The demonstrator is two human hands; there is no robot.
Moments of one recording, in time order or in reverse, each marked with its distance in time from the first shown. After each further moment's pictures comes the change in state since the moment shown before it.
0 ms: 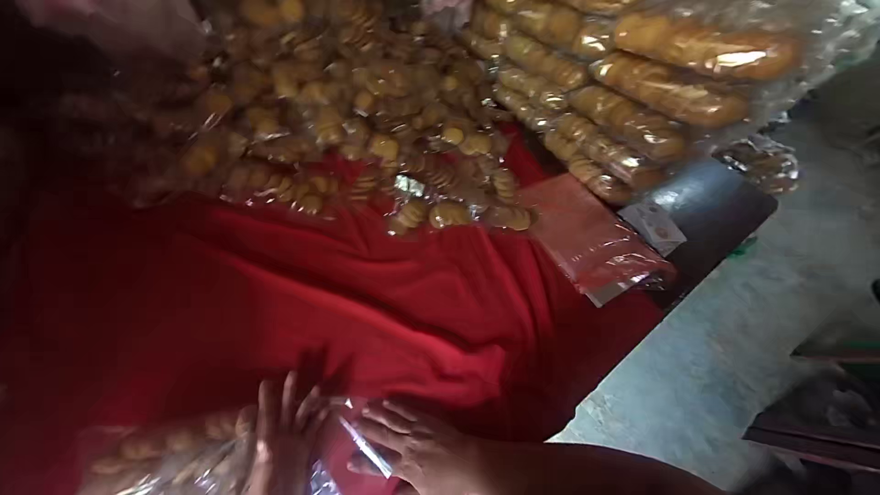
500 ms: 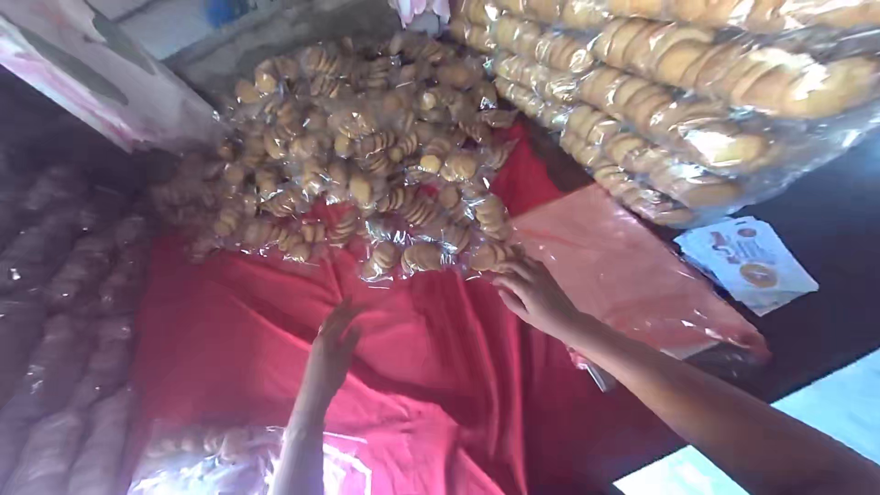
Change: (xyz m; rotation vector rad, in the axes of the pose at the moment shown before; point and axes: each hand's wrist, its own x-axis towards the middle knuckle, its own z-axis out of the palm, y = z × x) left_hand 0.151 0.017 0.233 1.308 -0.190 0.172; right_hand -0.157 0.284 -0.209 -0.092 0.603 0.348
